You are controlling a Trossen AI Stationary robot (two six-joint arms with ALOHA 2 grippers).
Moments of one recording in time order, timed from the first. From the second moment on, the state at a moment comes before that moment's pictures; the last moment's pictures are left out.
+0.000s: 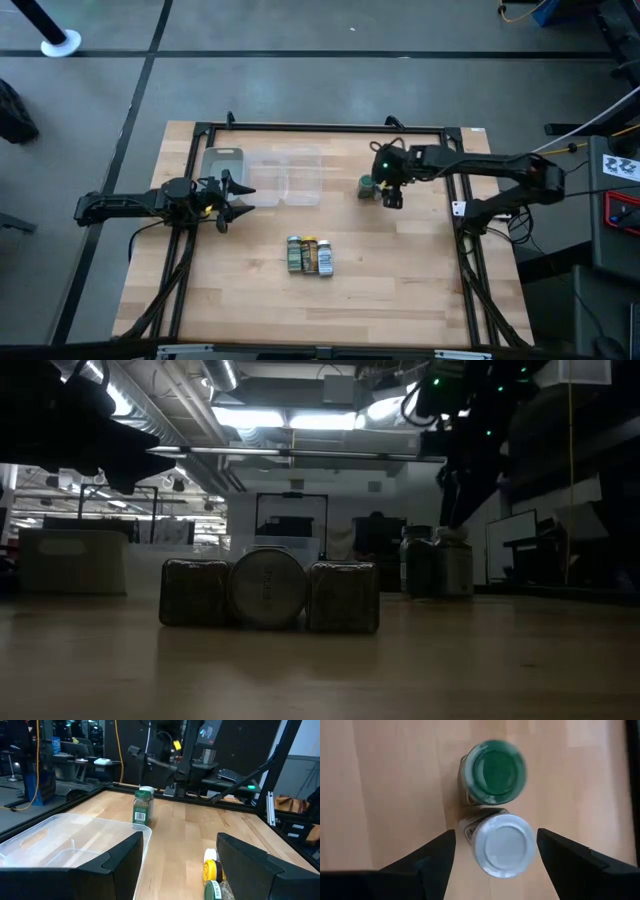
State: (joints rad) left arm 0.06 0.05 0.01 0.02 -0.06 -0.12; right arm -0.29 1.38 1.00 -0.78 0.08 -0.24
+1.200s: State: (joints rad) left arm 0.06 0.05 0.01 0.02 -0.06 -0.12; right arm -0.29 1.43 1.08 -0.86 0.11 -0.24
